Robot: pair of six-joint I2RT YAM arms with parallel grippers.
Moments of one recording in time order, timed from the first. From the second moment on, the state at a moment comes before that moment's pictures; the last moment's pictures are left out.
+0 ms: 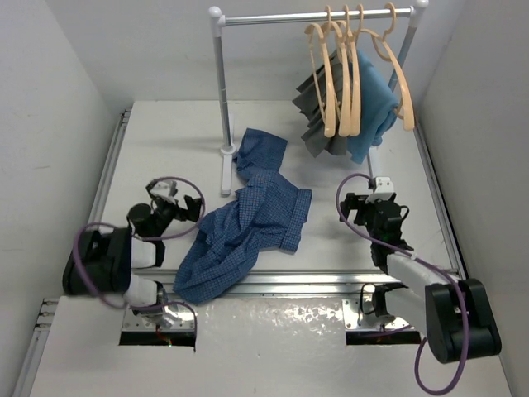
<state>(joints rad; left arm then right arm) 0.10 1.49 0.12 1.27 0.43 -0.01 0.10 1.09 0.15 0.60 0.04 0.10</state>
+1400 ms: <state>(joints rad) -0.32 1.29 0.78 -0.38 0.09 0.53 0.55 1.42 0.35 0.50 -0.41 0.38</state>
